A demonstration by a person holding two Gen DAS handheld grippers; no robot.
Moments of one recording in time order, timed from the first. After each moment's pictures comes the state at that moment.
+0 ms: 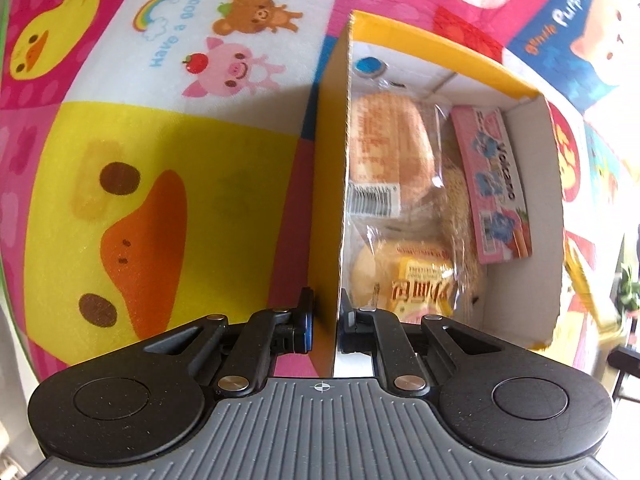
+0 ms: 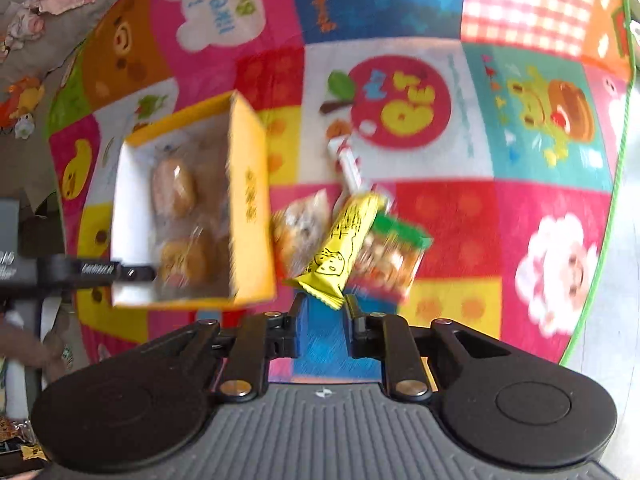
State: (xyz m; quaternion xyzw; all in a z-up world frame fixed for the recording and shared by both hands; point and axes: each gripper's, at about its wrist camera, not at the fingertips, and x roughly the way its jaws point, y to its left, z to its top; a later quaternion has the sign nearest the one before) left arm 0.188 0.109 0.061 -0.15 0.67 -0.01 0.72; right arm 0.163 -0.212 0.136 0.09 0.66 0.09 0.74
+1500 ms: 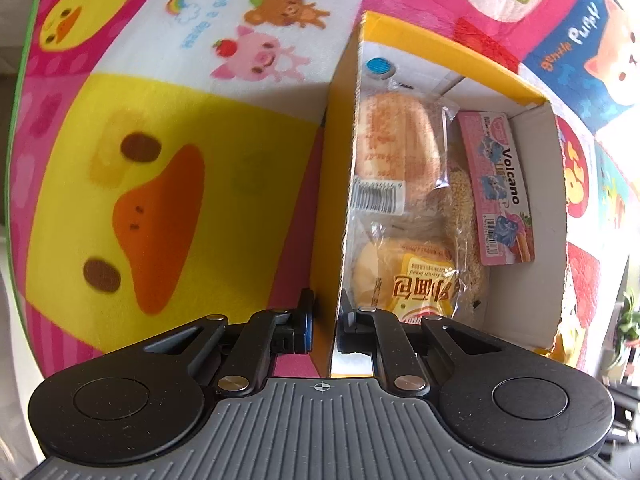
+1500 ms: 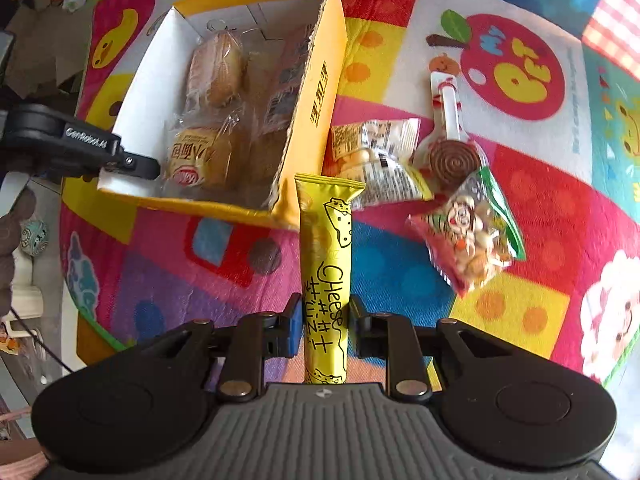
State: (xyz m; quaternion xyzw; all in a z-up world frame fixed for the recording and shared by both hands) left arm 0.174 0.103 0.059 -0.17 0.66 0.02 0.73; right arm 0.143 -0.158 0.082 -0.03 0.69 0.20 0.70
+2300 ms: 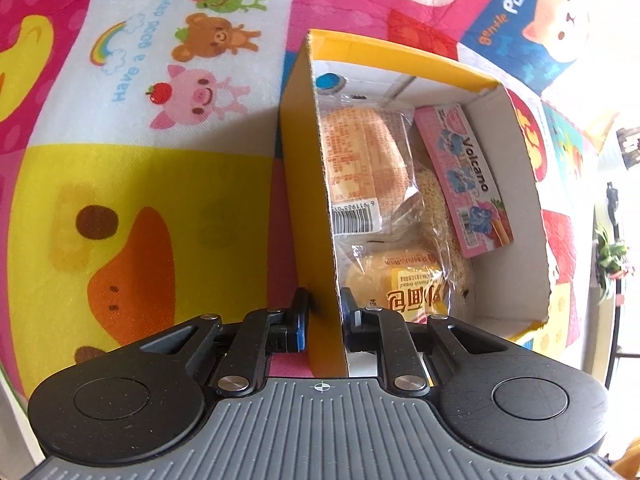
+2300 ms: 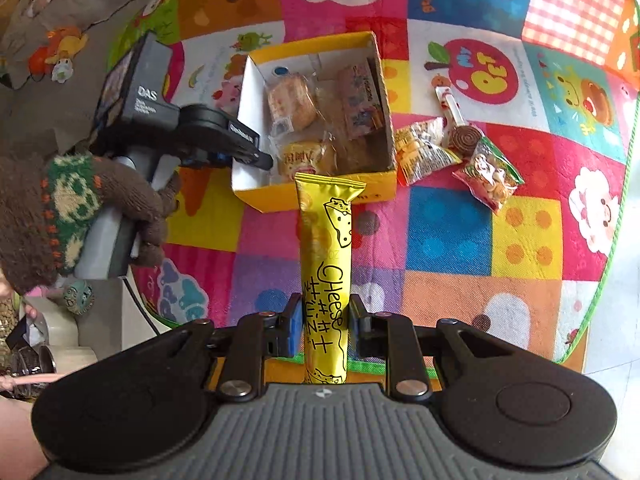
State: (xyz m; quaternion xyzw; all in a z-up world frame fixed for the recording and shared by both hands) left arm 0.189 0.115 0.054 -0.13 0.64 -0.10 0.75; right arm 0.055 -0.102 0.194 0.04 0.65 0.13 0.75
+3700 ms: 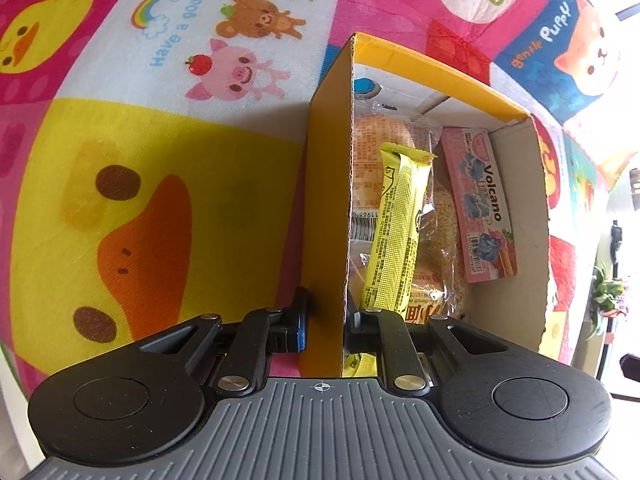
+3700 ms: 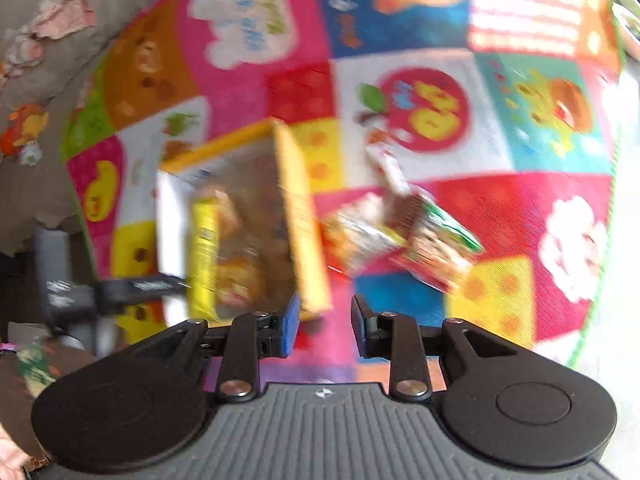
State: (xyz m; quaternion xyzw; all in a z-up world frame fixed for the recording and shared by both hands) left arm 0.191 0.120 0.055 -0.19 0.65 -0.04 0.73; right arm 0.155 -0.191 0.161 0.12 0.65 0.06 0.74
